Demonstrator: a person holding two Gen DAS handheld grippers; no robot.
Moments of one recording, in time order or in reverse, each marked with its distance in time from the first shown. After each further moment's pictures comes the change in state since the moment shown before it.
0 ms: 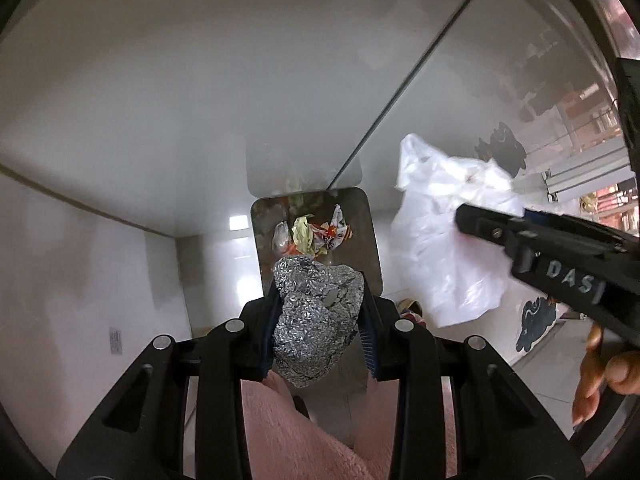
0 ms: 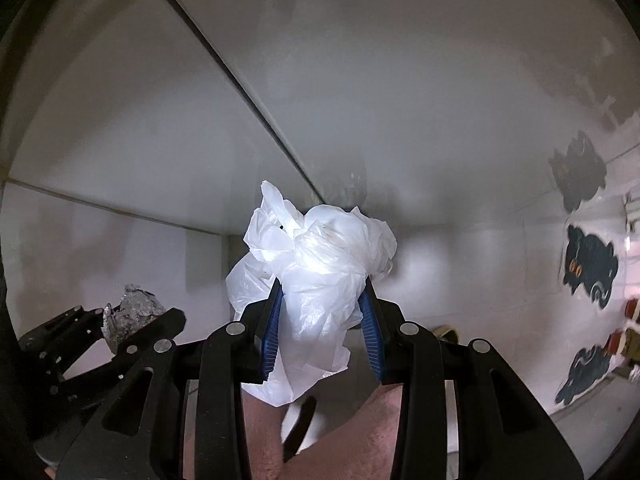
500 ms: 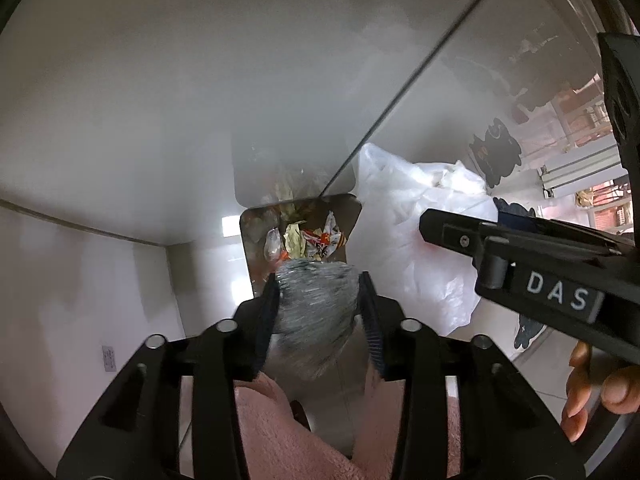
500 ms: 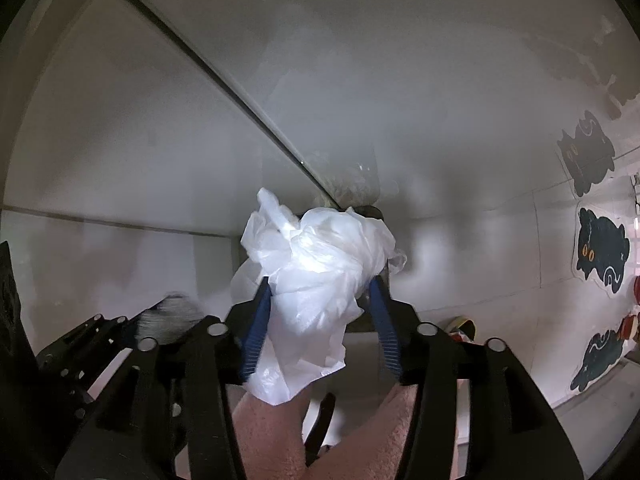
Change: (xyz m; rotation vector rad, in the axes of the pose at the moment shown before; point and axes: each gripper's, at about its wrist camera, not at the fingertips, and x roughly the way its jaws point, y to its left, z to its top) left arm 0.013 0.000 0.017 0.012 0.006 -0.018; right arm 0.005 0.002 0.017 0.047 0.021 0.030
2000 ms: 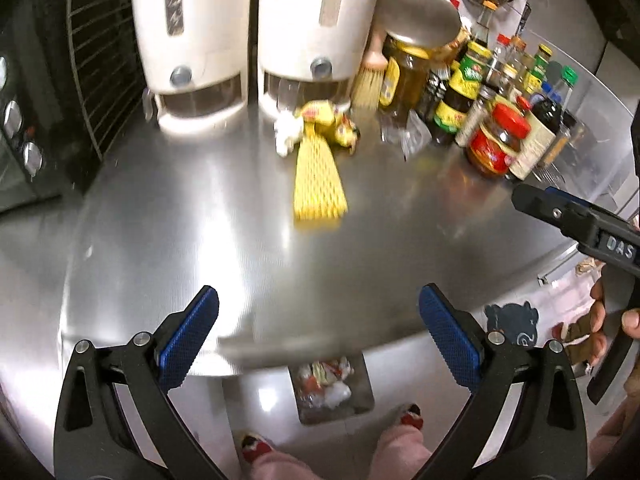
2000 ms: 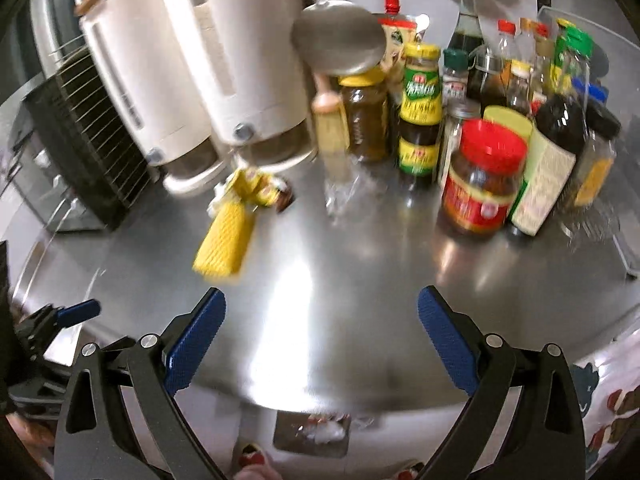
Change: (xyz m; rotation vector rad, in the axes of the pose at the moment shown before) left arm -0.271 -0.012 0.104 0.036 -0.444 0.077; right arm -0.287 0.022 0.101 -0.180 -0.575 0.007
